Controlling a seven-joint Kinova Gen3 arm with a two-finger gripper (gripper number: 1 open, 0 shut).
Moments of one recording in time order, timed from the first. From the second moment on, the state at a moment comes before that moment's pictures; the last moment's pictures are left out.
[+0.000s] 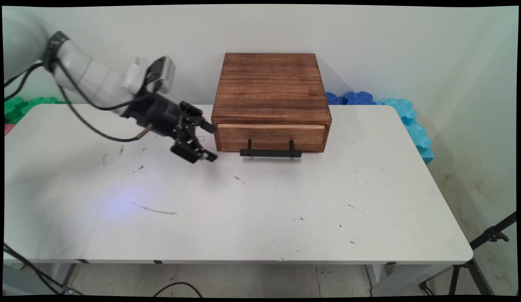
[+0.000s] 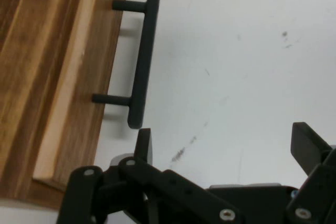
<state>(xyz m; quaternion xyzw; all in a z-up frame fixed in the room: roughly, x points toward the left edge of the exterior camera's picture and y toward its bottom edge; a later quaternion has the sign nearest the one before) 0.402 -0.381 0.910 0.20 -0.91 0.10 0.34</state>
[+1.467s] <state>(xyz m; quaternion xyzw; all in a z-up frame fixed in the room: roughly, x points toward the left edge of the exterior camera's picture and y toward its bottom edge) 0.238 -0.480 0.825 0.15 -0.96 0.12 0.22</state>
